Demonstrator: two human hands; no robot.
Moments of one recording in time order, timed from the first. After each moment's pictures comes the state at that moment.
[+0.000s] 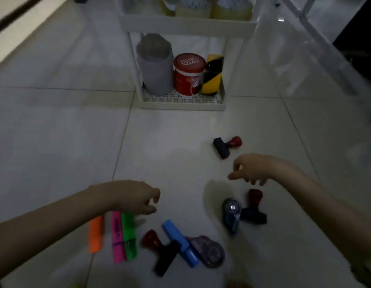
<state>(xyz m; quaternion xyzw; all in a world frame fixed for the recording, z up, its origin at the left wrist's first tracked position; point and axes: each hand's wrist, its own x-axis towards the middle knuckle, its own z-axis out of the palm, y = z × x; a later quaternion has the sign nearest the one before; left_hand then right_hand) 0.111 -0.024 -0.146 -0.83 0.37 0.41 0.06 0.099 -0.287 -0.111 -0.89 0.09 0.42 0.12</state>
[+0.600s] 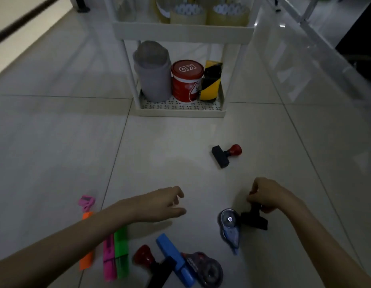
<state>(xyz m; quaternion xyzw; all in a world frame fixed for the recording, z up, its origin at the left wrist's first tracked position) 0.110 -0.071 -0.173 -0.85 0.26 0.42 -0.18 0.078 -0.337 -0.175 -0.87 0.26 0.34 0.23</state>
